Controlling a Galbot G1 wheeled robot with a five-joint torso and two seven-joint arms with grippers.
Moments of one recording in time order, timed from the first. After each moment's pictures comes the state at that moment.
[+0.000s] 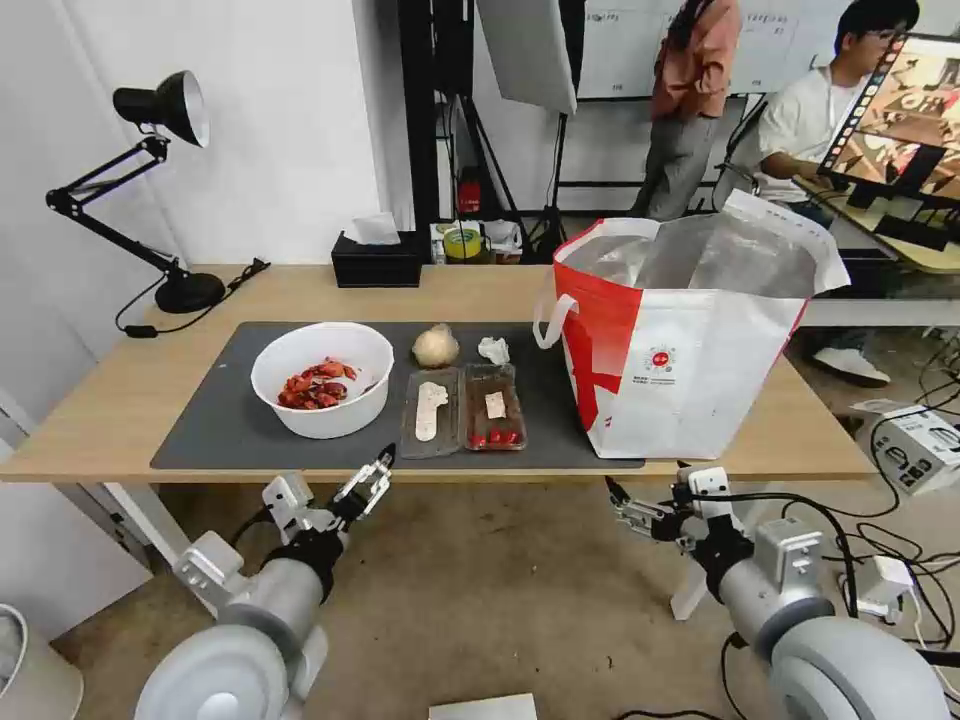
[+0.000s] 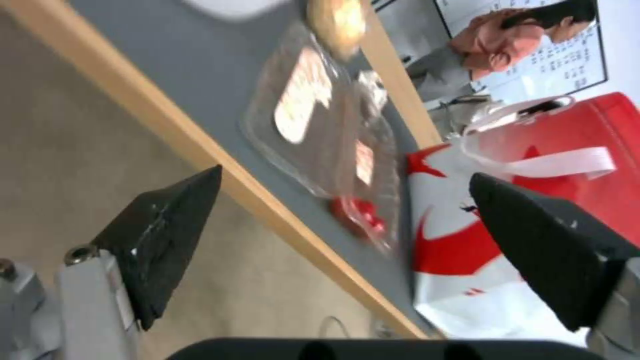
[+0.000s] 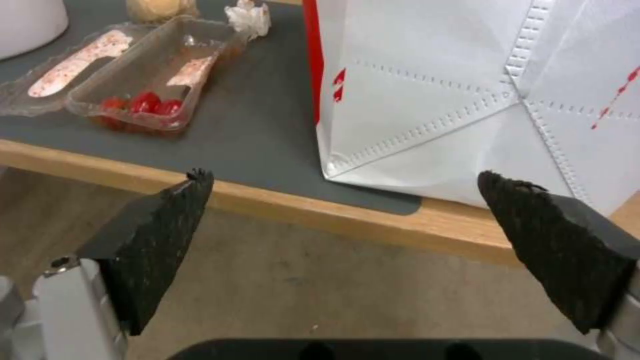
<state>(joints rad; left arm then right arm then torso) 1.54 -1.50 -0.52 -2.44 -1.28 0.51 -0.60 -1.58 1.13 0.55 2.42 0.39 -0.64 0.11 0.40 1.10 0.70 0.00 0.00</state>
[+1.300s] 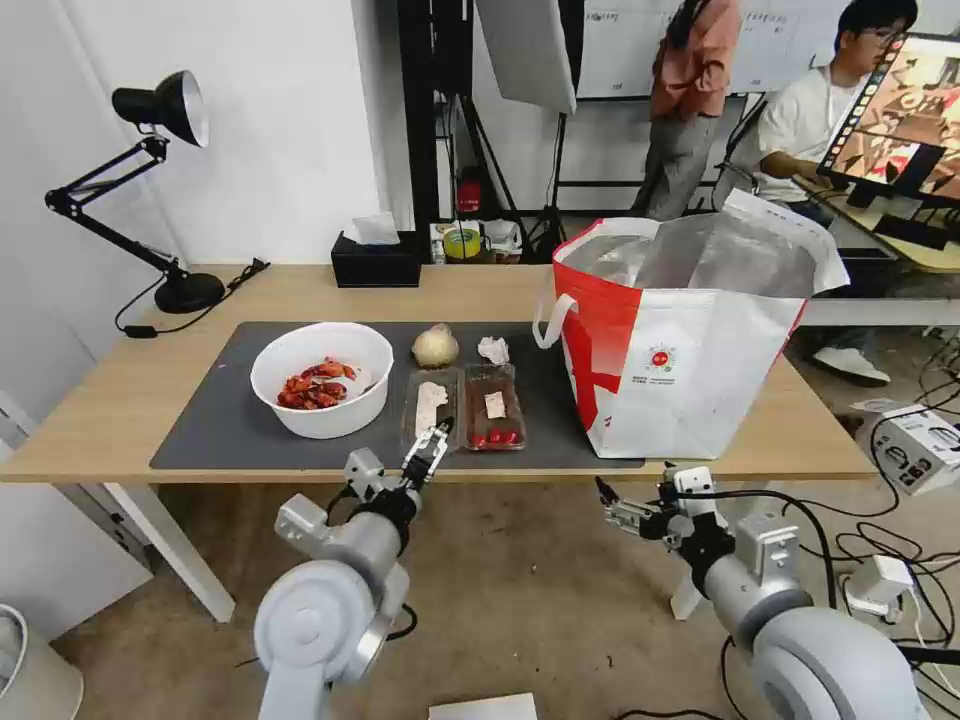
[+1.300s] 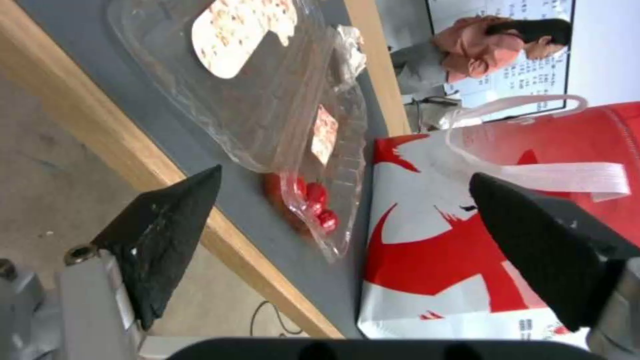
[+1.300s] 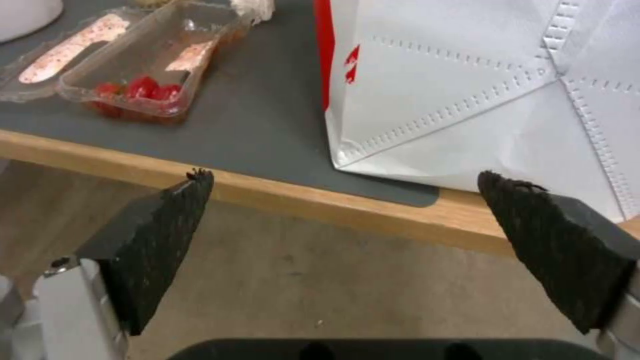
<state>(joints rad) 1.33 -1.59 -0.35 -2.22 -1.30 0.38 -0.64 -1.55 1.14 0.51 2.38 0.38 -0.64 0.11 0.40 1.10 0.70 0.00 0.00</state>
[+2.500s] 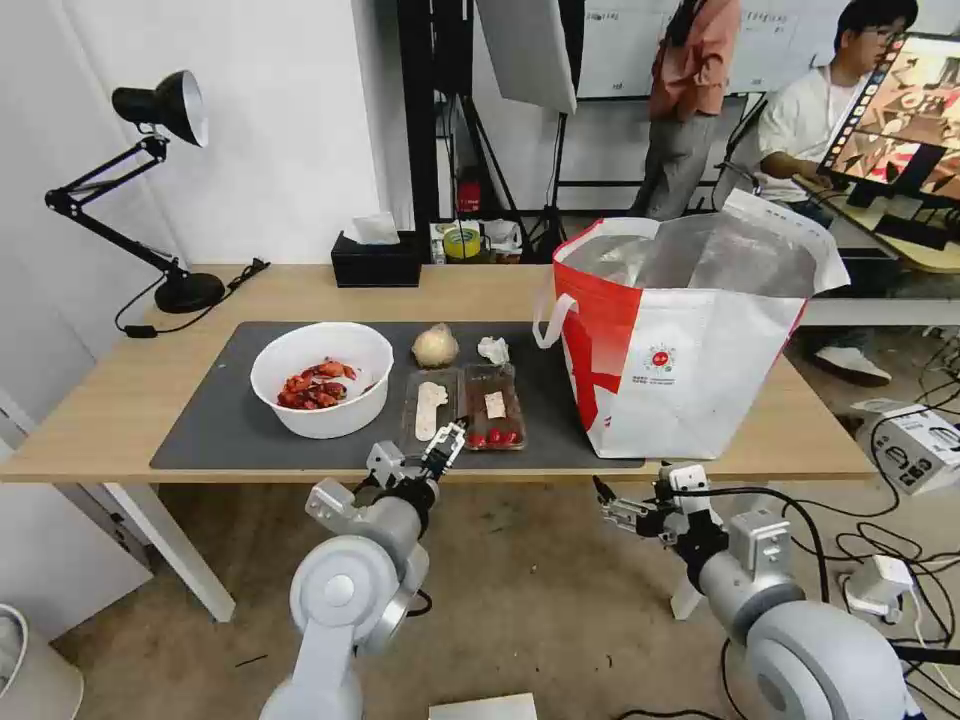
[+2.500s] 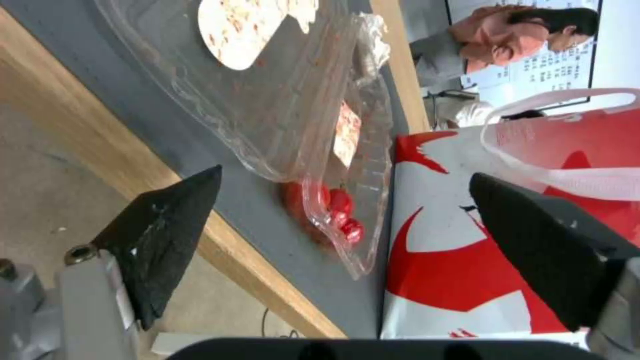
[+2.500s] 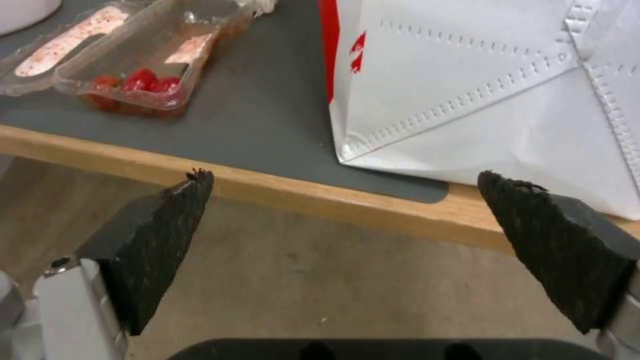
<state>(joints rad) 1.27 -1.59 -0.33 -2.14 -1.30 0.37 -0.66 -1.54 1.14 0.50 2.35 0.38 -0.64 0.11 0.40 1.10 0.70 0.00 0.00</state>
